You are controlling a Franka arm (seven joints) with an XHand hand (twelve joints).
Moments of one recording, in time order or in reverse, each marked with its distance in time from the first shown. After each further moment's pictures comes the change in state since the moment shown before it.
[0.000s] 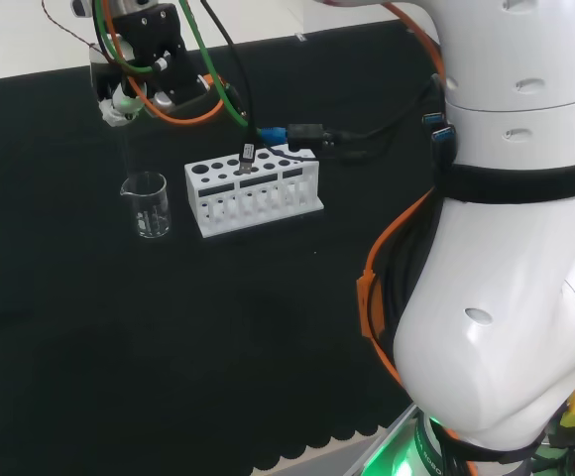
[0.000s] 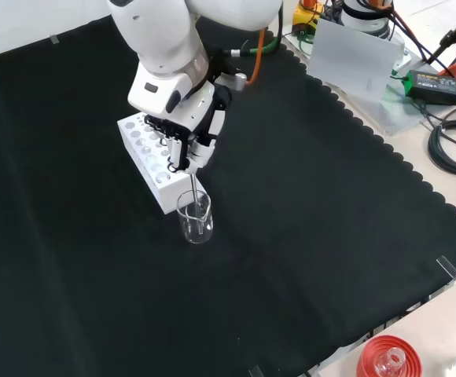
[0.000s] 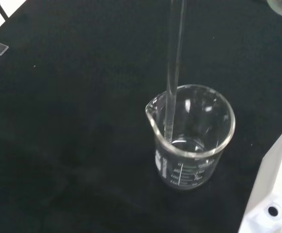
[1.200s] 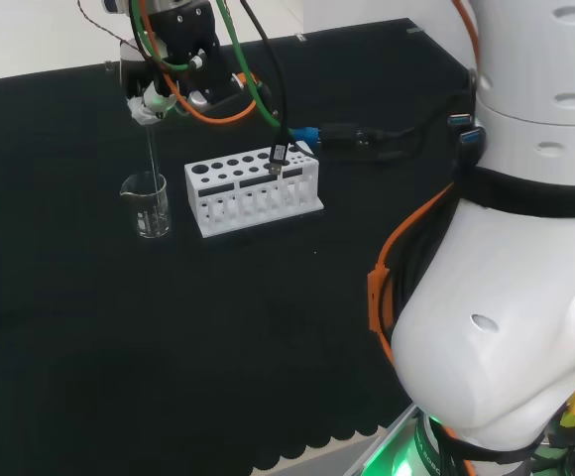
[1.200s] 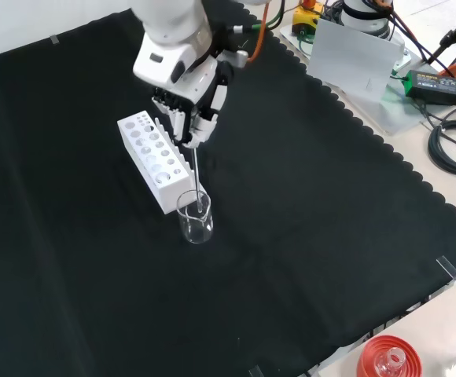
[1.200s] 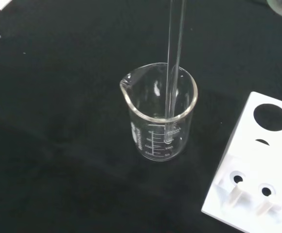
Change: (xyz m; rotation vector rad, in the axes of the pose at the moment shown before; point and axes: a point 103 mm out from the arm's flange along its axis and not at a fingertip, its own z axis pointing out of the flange) arm -0.021 -0.047 0.002 -0.022 -0.005 0.001
